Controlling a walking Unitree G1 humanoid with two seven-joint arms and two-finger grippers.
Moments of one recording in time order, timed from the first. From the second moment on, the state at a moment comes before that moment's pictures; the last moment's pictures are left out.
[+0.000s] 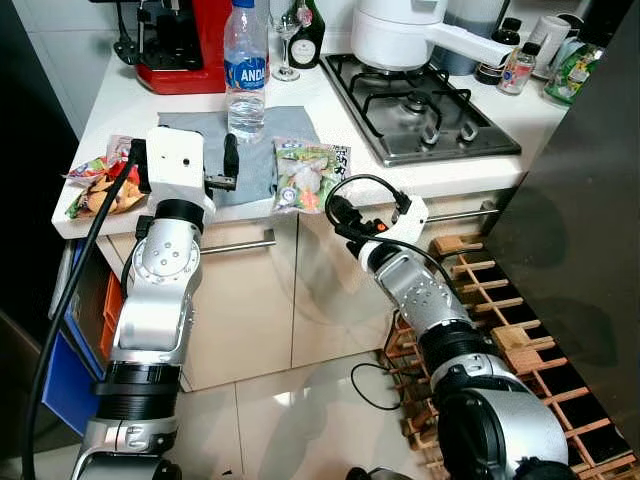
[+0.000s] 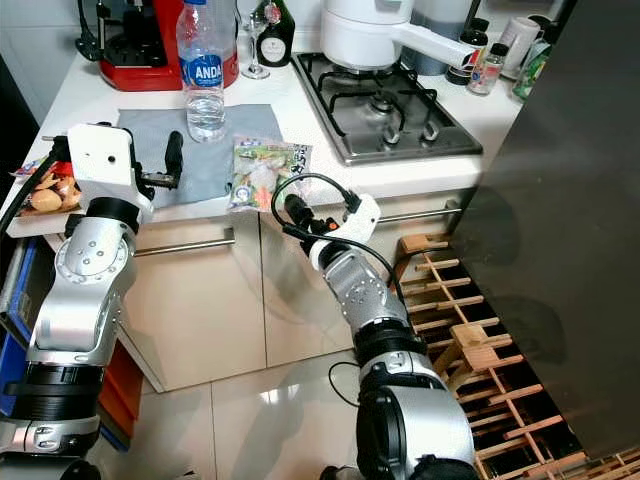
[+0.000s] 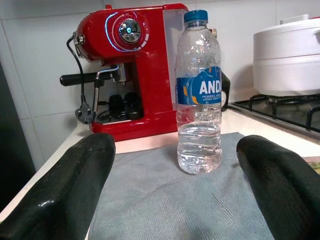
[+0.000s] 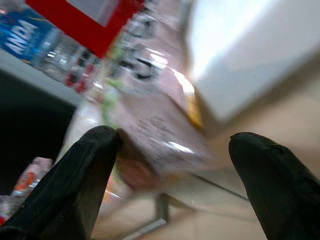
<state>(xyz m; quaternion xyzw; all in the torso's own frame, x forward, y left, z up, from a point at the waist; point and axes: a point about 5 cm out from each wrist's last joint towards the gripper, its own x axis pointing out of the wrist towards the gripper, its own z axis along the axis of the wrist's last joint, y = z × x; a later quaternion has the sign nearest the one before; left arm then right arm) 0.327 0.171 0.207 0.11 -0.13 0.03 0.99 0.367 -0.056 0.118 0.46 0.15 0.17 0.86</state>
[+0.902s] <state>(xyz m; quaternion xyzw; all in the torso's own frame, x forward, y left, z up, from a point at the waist) 0.328 0.171 0.206 0.11 -0.12 0.03 0.99 0.370 -0.045 0.115 0.55 0.18 0.15 0.80</state>
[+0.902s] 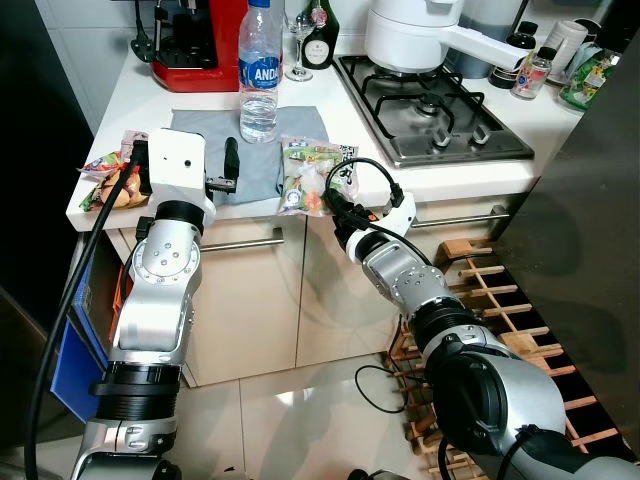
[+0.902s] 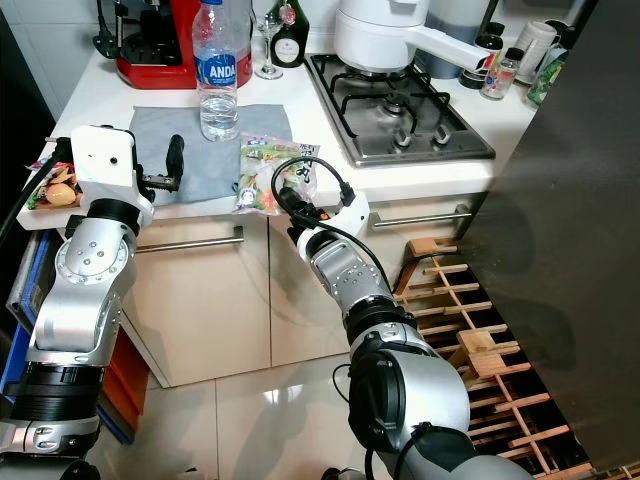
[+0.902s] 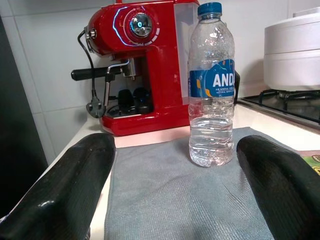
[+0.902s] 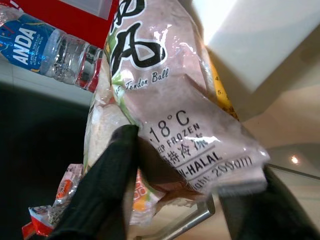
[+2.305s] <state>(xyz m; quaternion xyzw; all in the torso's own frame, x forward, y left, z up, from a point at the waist) 0.351 0.136 0.200 0.09 -0.12 -0.03 0.99 0.384 -0.069 0.206 0.30 -0.11 0.24 0.92</state>
